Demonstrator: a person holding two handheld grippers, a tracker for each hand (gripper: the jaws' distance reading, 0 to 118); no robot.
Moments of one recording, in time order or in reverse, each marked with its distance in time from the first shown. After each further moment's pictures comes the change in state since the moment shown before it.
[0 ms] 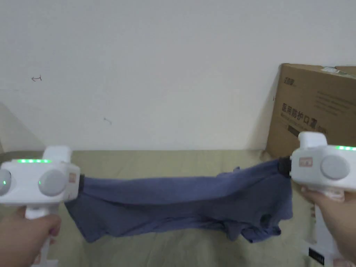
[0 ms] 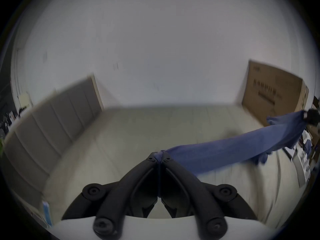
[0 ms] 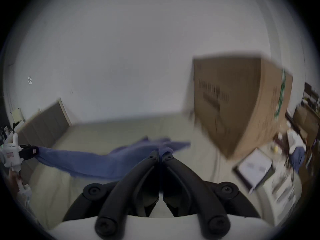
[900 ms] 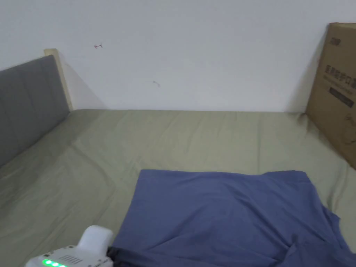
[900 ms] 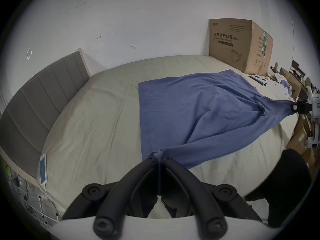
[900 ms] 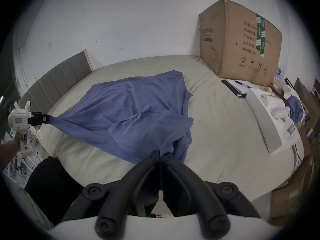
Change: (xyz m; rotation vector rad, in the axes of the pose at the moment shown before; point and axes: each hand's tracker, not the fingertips) left arm -0.048 -0.261 0.214 -0.114 -0.140 -0.187; right arm 0.093 -0.272 0.253 -0.206 0.164 0.108
